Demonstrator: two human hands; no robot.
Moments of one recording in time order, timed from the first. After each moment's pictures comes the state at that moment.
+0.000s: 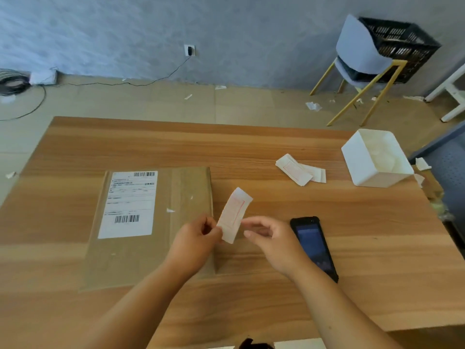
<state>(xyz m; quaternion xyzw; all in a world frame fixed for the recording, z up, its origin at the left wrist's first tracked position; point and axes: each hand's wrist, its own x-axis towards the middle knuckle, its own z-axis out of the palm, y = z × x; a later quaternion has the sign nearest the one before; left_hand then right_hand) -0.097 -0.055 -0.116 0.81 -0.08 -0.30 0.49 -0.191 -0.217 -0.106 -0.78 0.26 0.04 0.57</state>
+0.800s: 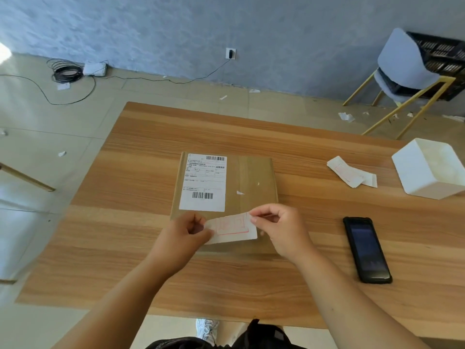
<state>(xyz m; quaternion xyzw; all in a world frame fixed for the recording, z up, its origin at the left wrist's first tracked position) -0.071 0.111 -0.108 0.82 -0.07 -0.27 0.50 -0.139 -0.098 -0.104 -0.78 0.23 -0.01 0.58</state>
